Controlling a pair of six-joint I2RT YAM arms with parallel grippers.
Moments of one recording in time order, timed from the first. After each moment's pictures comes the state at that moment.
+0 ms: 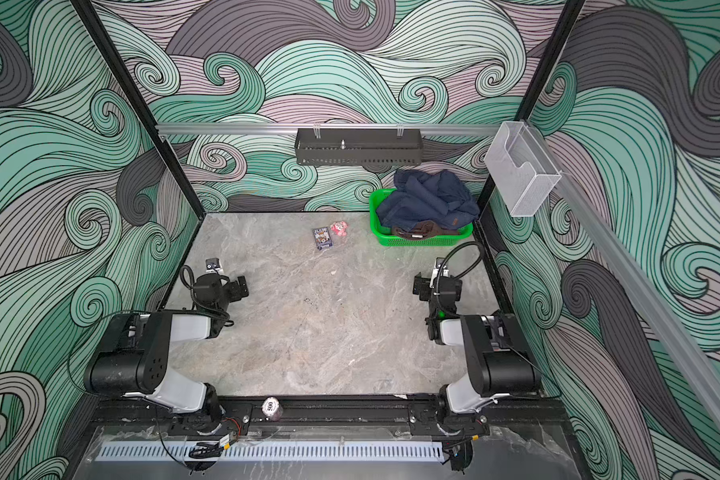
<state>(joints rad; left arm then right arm) 0.06 1.53 0.42 0.62 -0.19 -0.09 0.06 1.54 0.38 0.78 0.21 0.00</state>
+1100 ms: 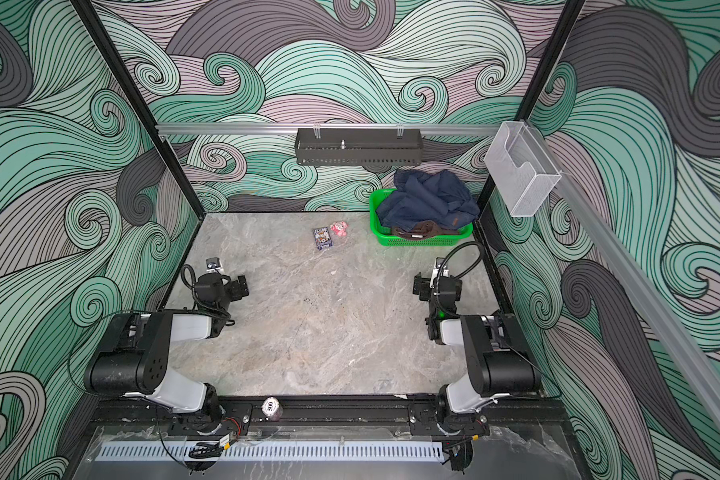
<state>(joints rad) 0.04 1.53 0.43 0.62 -0.22 -0.09 0.06 1.54 0.38 0.78 0.21 0.00</state>
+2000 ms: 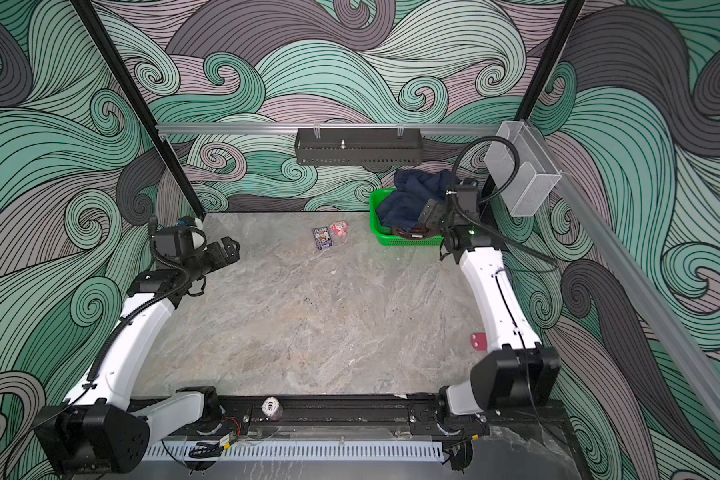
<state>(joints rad) 0.01 1.16 1.08 -0.56 0.09 -0.40 0.04 1.52 1.56 -0.66 0.17 0.43</state>
